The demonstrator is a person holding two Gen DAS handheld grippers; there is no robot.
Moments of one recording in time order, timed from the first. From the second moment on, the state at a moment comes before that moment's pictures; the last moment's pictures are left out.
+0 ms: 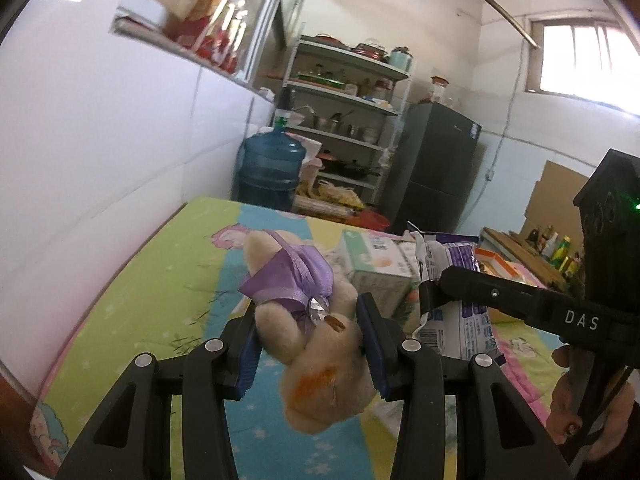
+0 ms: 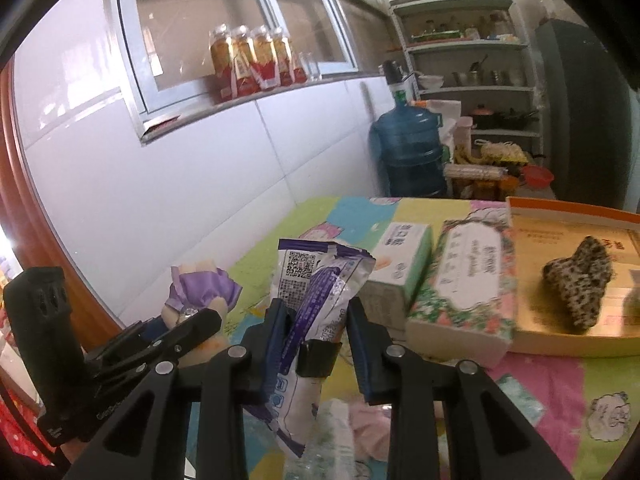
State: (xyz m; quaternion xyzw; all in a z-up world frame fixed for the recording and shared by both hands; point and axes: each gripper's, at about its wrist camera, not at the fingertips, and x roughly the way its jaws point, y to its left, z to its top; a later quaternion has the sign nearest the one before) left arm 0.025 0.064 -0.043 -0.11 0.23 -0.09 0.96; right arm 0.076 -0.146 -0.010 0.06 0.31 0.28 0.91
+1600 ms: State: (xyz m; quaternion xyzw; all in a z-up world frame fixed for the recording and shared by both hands) left arm 0.115 -0.179 0.003 -0.02 0.25 -0.24 0.94; right arm 0.099 -0.398 0.004 0.13 0.22 0.12 0.96
